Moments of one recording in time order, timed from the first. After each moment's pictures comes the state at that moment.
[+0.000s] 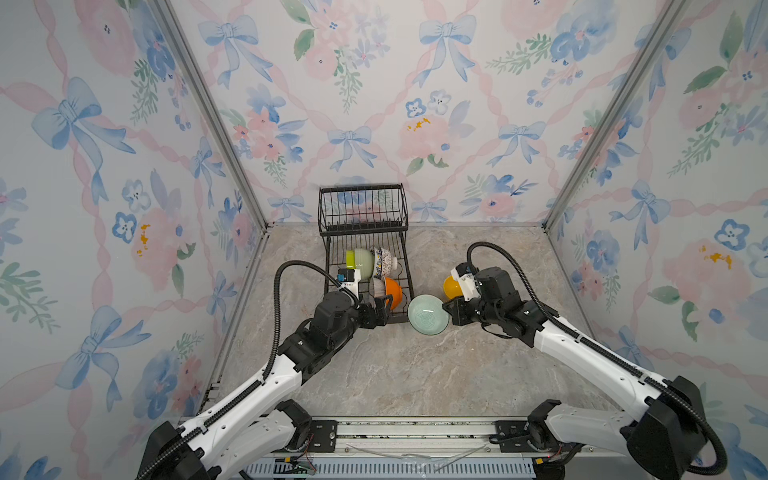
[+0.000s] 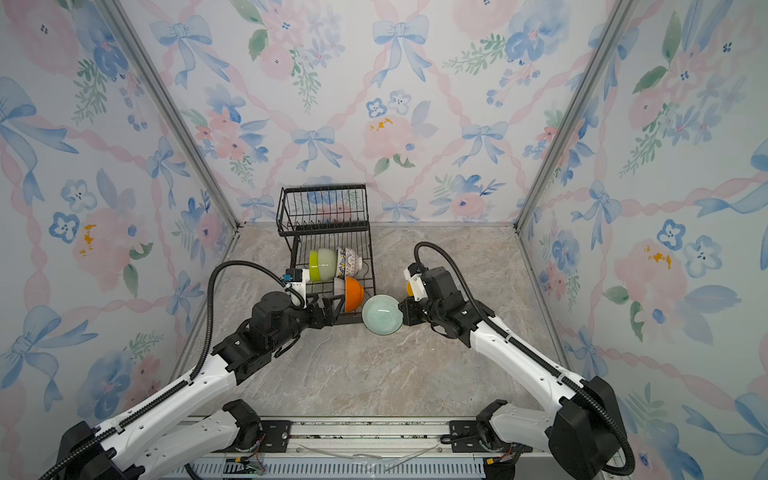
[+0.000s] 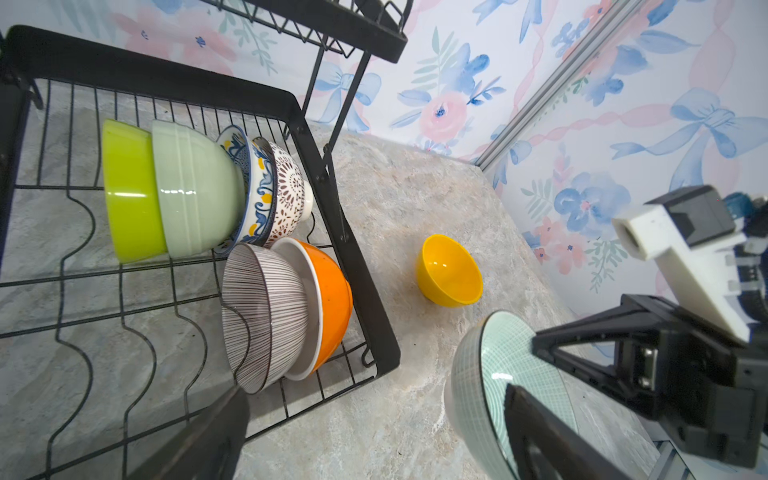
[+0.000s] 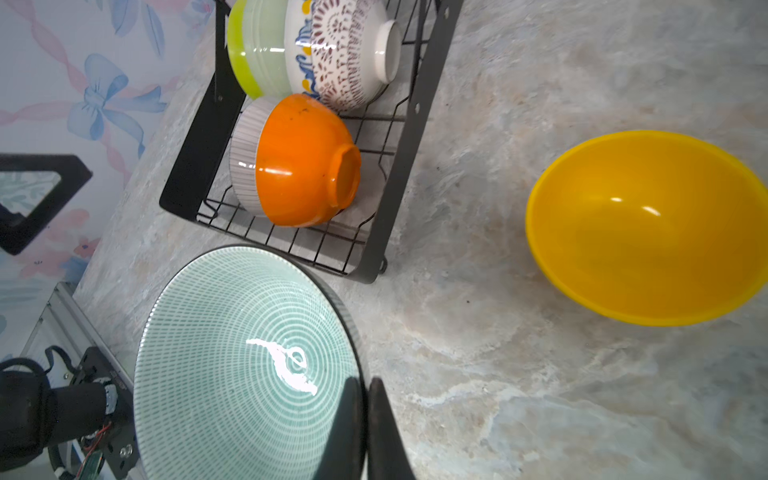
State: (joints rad) left arm -0.64 0.89 0.63 -0.09 -0.09 -0.55; right arm 0.64 1.22 0.90 -0.44 -0.20 0.35
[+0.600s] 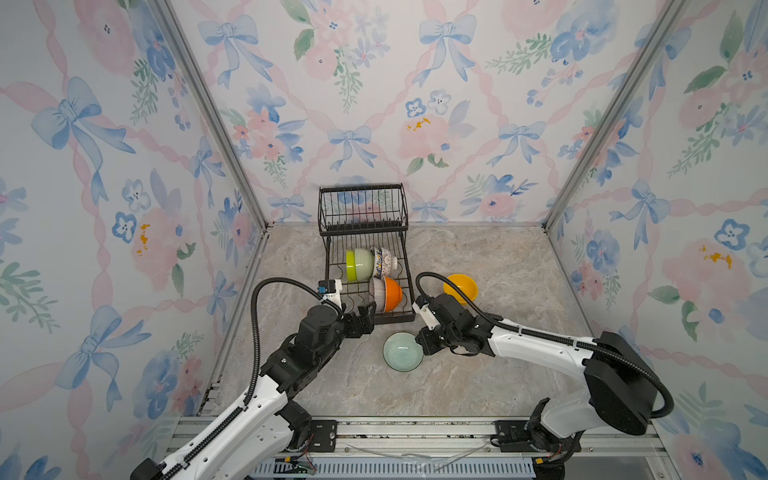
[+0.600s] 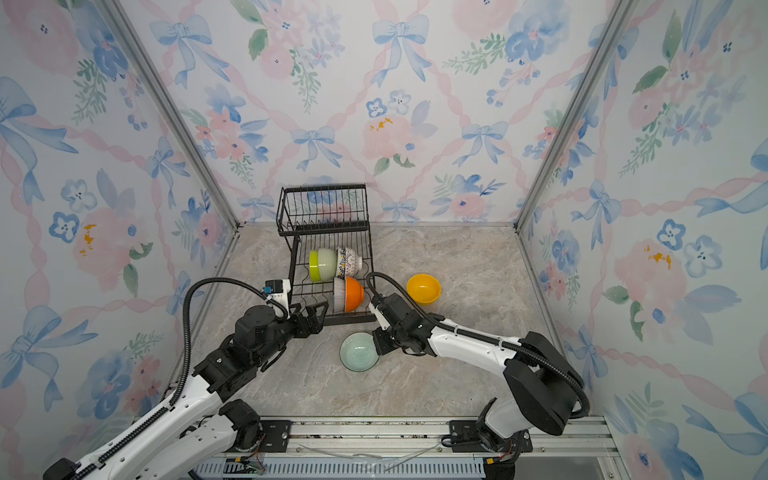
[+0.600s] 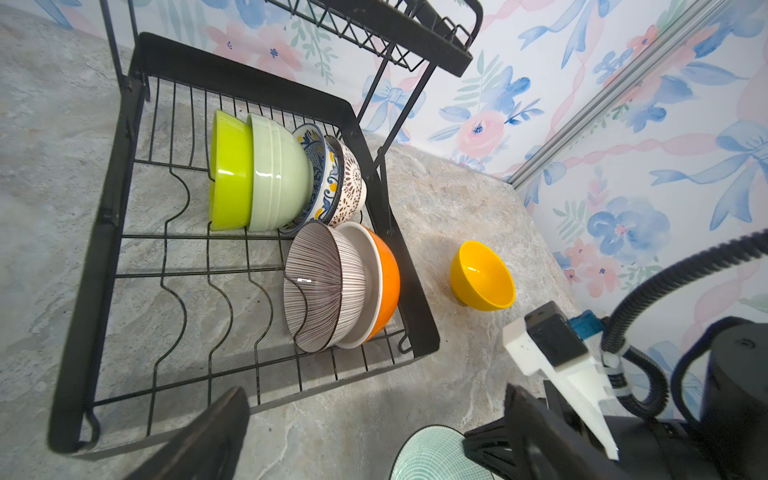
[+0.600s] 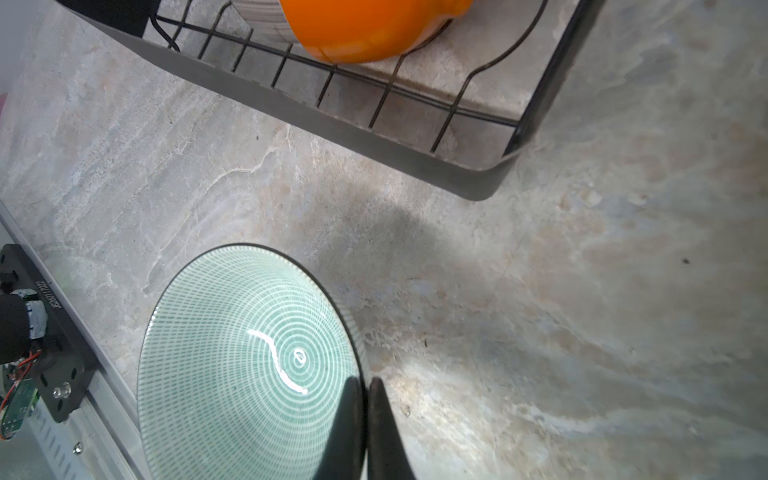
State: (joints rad) left arm -0.60 0.72 0.54 -0.20 -0.14 -0.58; right arm 0.86 1.51 0.86 -0.31 -0.14 0.40
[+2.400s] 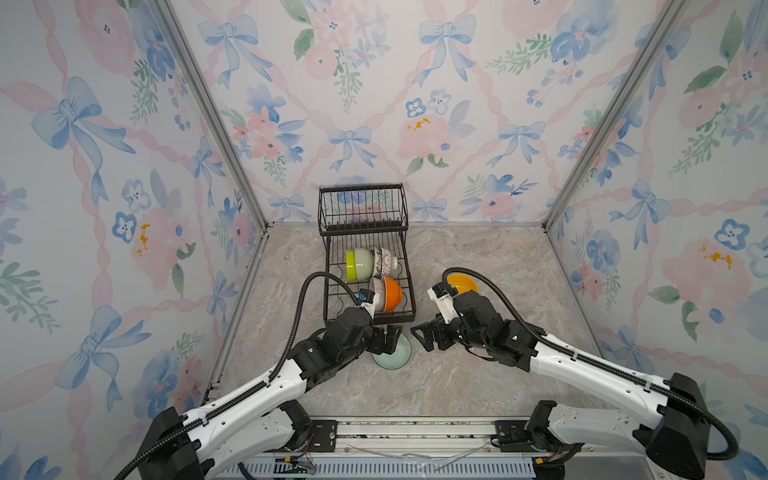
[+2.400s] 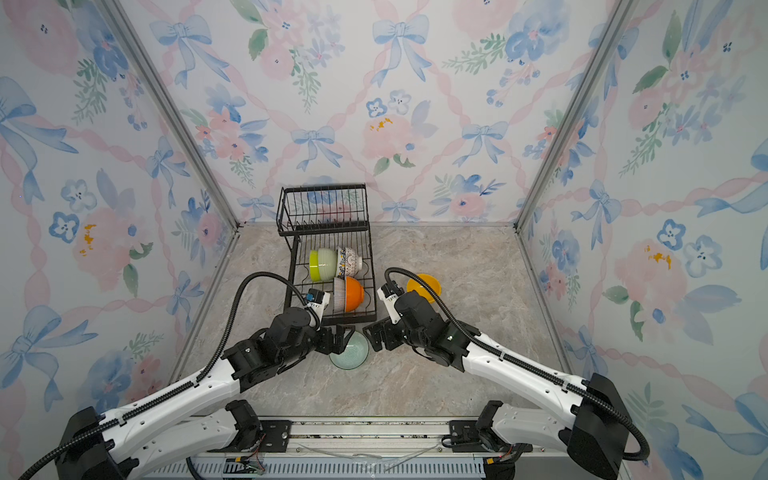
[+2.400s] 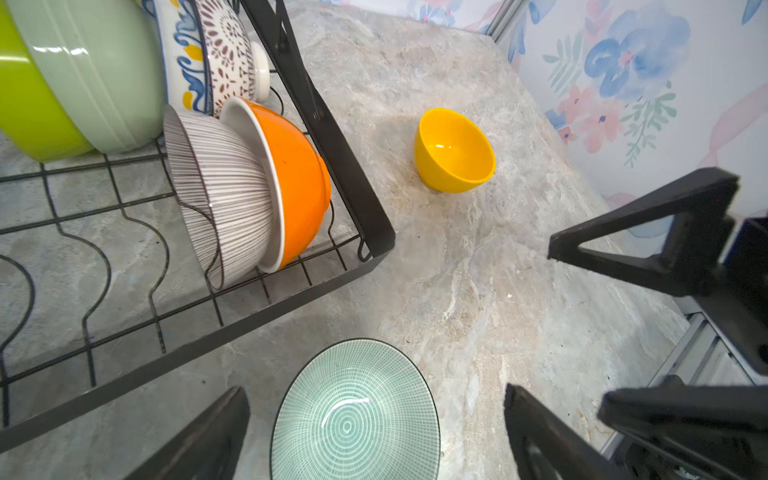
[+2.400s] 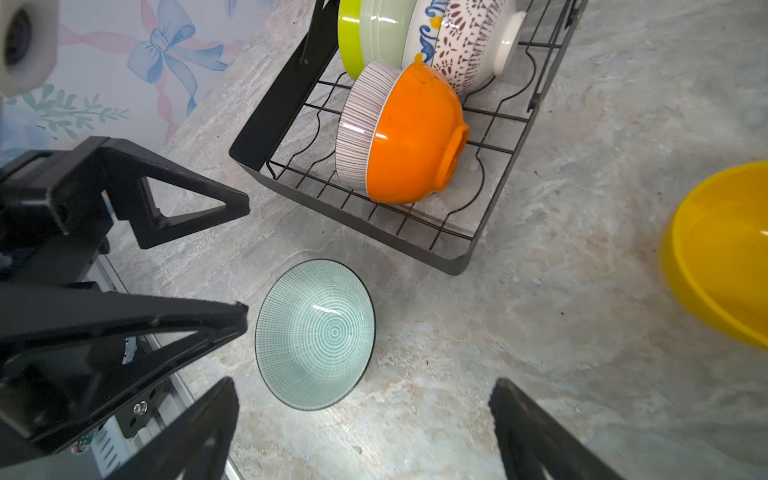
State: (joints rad) left arm -0.83 0.97 0.61 -0.24 -0.10 -0.50; right arm 0.89 1.13 0.82 -0.36 -0.01 0.39
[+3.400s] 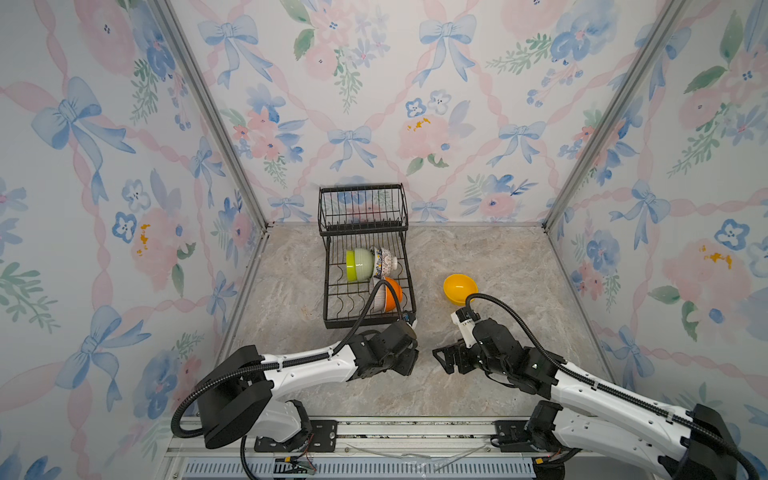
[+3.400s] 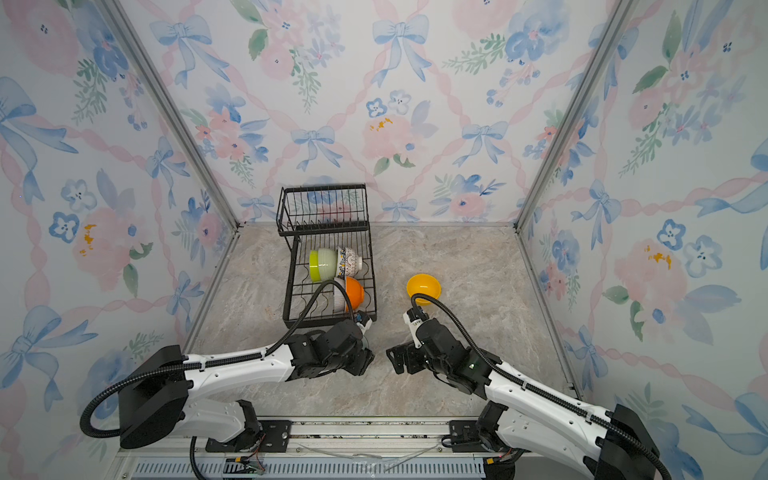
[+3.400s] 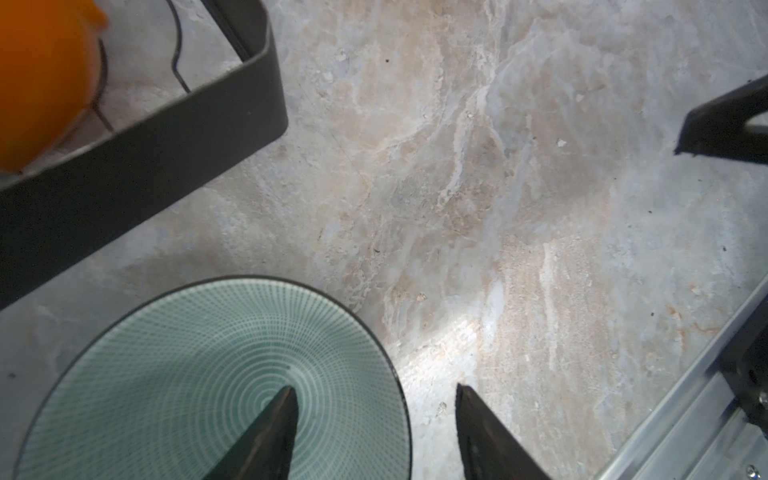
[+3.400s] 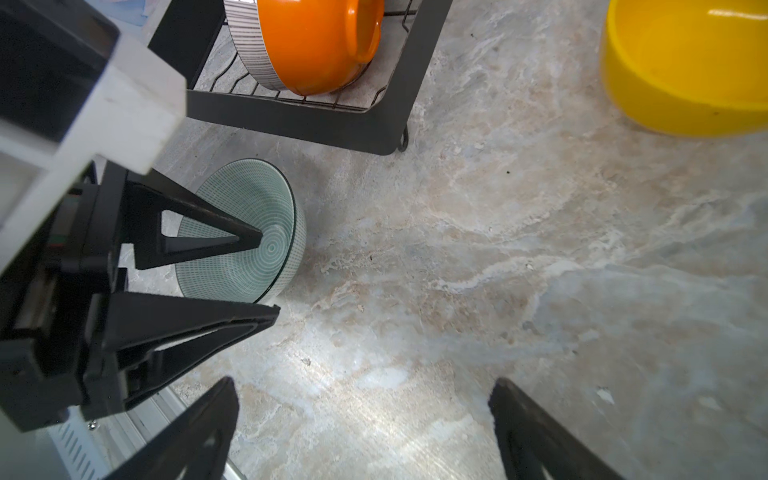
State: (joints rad) left arm -1.03 1.39 0.74 -0.29 -0.11 -0.49; right arm 0.88 0.92 0.53 -0.36 0.02 0.51
